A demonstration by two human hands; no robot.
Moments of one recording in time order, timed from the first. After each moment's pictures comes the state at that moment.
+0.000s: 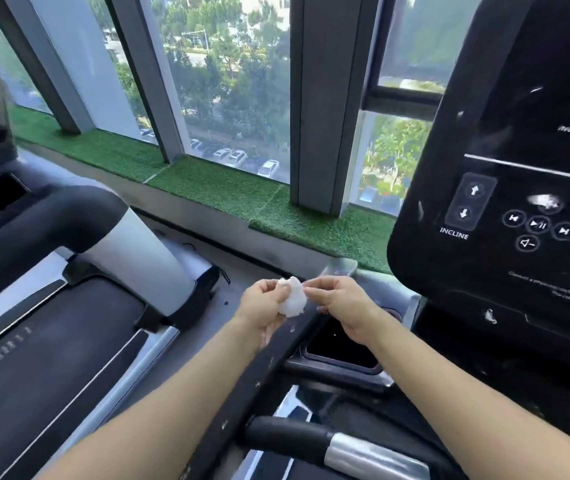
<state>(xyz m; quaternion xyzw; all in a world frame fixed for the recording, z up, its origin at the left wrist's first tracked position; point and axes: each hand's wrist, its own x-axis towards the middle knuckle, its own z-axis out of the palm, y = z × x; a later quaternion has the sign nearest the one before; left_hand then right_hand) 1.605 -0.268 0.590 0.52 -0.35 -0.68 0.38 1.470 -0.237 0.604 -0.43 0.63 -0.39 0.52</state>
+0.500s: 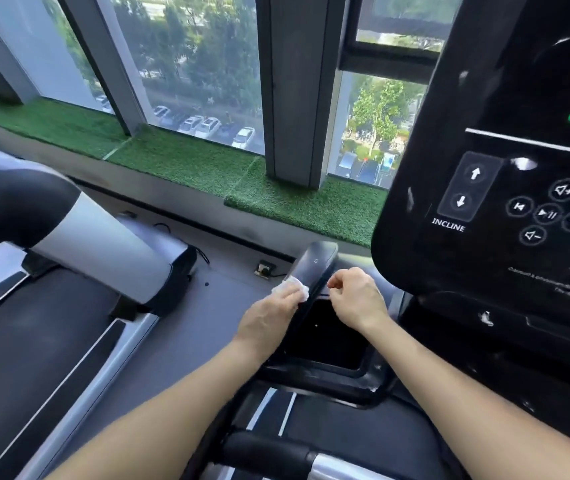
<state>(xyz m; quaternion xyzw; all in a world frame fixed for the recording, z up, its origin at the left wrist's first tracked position) 1.579 -0.289 0.507 0.39 -0.89 -0.17 0.18 1.417 -0.248 0.568 -0.50 0.82 -0.17 0.23</state>
